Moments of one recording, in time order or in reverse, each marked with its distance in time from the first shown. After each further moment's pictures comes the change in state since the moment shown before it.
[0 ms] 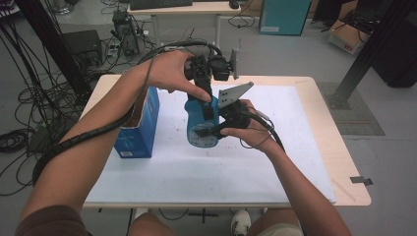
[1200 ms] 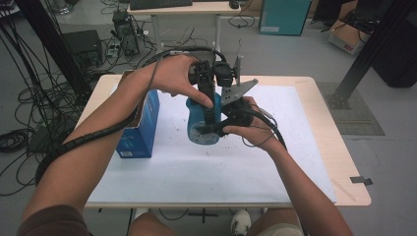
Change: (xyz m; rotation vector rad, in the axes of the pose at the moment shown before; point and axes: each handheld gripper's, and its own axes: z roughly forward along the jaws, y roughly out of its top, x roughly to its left) left arm -0.006 0.008 0.008 0.036 -0.011 0.026; right arm 0.002 0.007 -0.009 -0.023 -0.007 -0.011
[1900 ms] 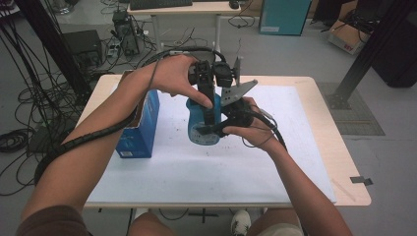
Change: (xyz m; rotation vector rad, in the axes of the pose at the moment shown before) left arm -0.001 -0.001 0.001 0.002 0.017 0.000; right arm 0.000 -0.001 0.000 0.010 -0.001 -0.011
